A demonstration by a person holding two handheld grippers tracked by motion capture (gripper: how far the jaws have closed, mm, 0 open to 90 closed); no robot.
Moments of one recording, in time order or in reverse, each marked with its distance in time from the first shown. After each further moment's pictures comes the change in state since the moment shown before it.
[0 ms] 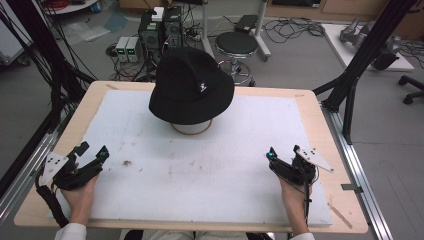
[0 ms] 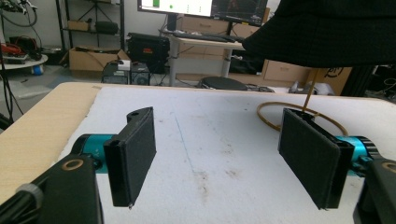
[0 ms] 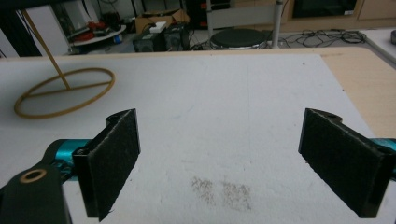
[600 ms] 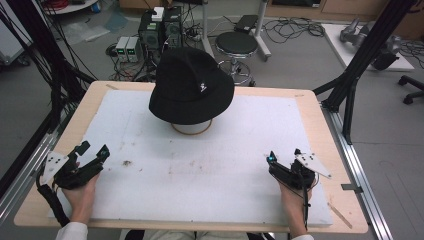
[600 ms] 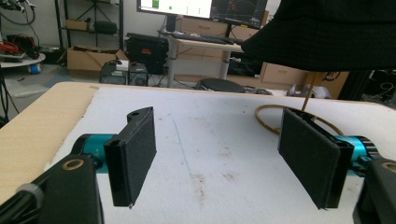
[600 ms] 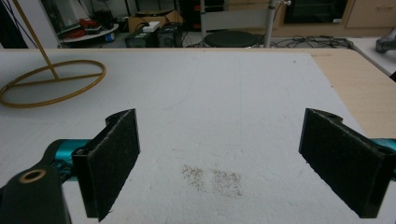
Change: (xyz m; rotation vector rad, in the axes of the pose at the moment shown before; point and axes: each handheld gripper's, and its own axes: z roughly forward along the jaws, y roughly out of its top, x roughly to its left) left arm -0.001 0.001 0.002 -0.005 -0.004 -0.009; right arm 0.000 -0.012 -0.004 -0.021 -0.030 -0.031
